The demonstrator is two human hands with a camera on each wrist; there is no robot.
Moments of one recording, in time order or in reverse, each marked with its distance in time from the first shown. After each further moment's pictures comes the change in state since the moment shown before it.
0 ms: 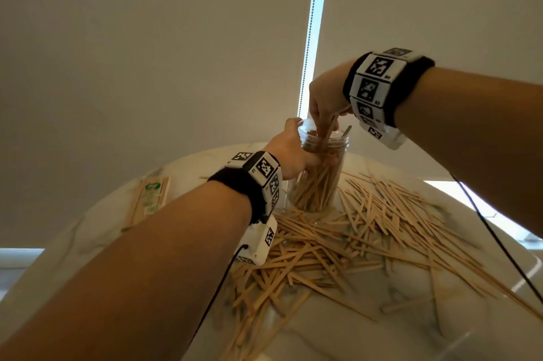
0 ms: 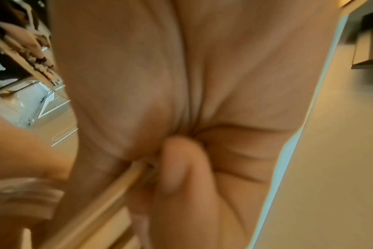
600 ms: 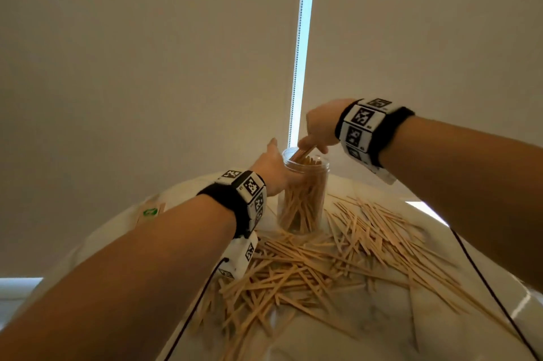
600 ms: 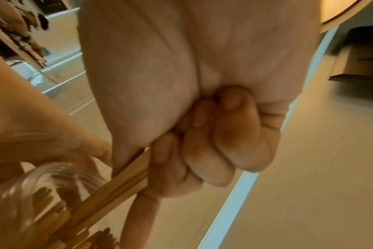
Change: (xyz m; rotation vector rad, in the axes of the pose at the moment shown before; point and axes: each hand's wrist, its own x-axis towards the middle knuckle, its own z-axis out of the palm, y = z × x) left_hand -0.010 0.023 -0.012 0.090 0.051 -0.069; right_hand -0.023 0.016 0.012 -0.005 0.196 0.091
